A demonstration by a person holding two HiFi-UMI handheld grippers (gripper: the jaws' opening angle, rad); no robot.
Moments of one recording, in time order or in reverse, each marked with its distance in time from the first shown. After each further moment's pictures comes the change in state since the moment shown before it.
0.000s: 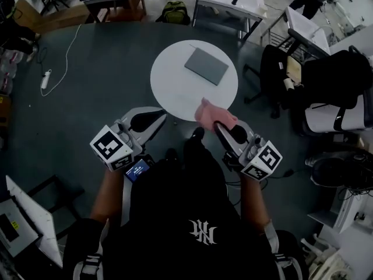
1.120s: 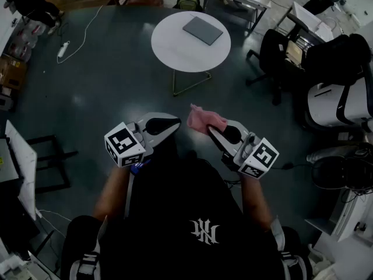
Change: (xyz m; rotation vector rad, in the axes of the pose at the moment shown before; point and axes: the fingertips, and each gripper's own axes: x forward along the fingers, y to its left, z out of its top) left arm 0.011 -0.367 -0.118 -0.018 0.123 -0.023; right arm -0.286 0.173 -0.071 -0.016 0.092 0.217
